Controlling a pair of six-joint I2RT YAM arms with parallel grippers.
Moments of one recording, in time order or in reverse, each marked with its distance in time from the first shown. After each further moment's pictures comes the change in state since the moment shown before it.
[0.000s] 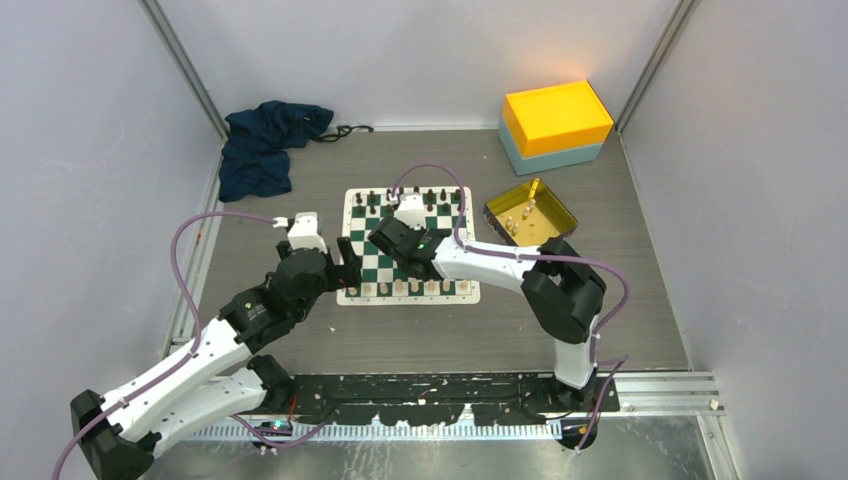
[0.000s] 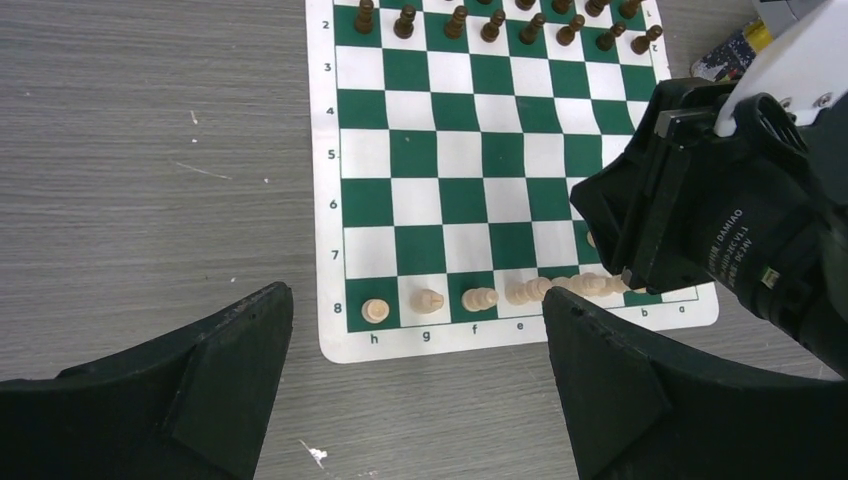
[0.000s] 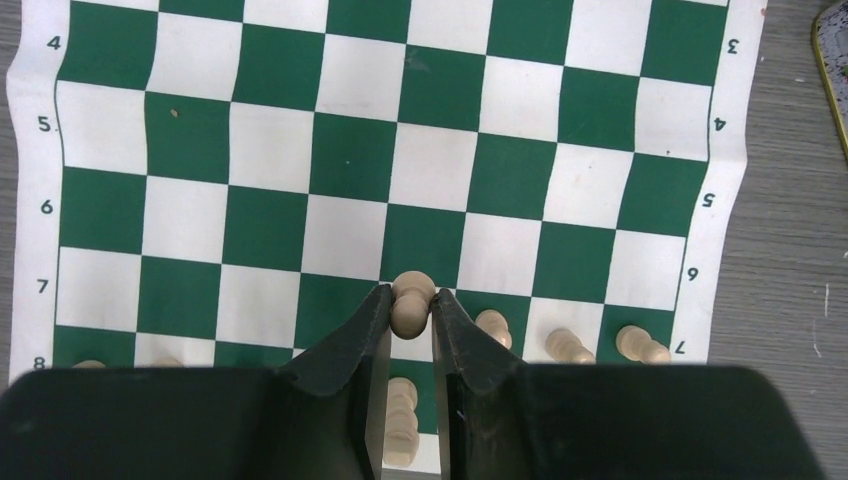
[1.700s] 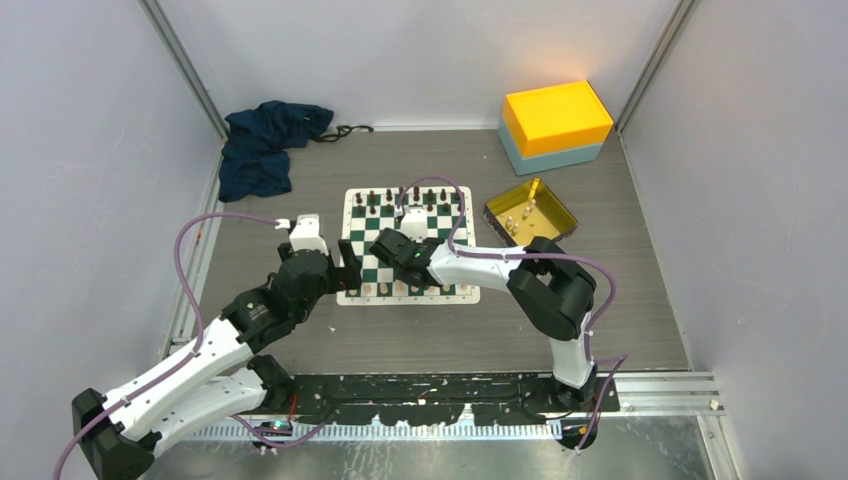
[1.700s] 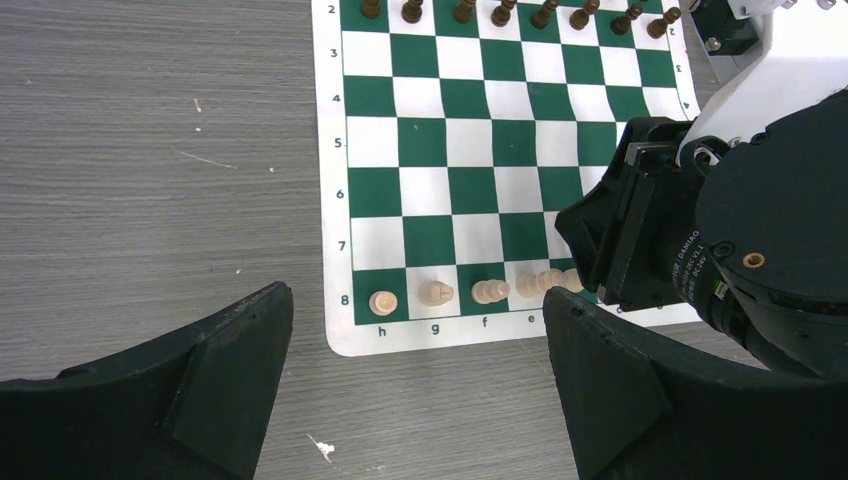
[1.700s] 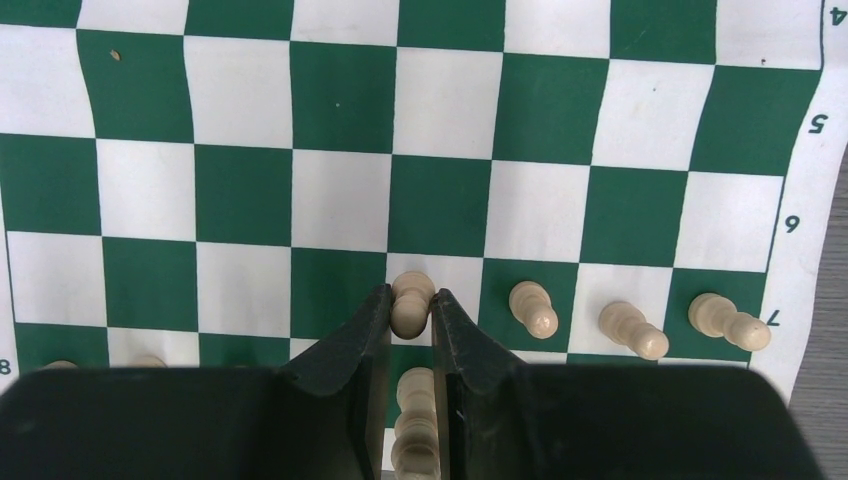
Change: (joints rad) left arm 0.000 0.001 -0.019 -0.008 0.000 0.001; right arm 0.011 0.063 -0.047 0.025 -0.047 0.136
